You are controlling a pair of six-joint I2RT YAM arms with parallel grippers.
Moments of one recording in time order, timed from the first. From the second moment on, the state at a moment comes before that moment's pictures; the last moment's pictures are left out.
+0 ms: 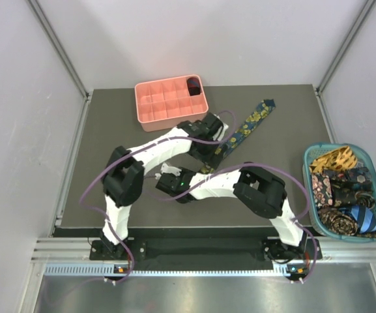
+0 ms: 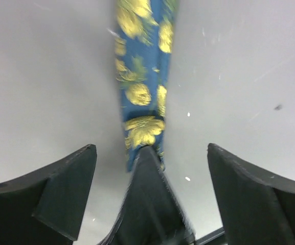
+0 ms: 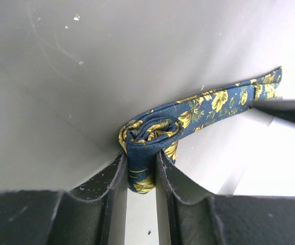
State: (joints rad) left arm -0.78 2.01 1.68 -0.80 0.02 -0.17; right arm 1.18 2.11 1.39 -0.51 0.86 -0.10
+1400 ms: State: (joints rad) left arm -0.40 1.11 0.59 0.07 0.05 -0.56; right arm 0.67 1.80 1.11 -0.23 -0.47 0.04
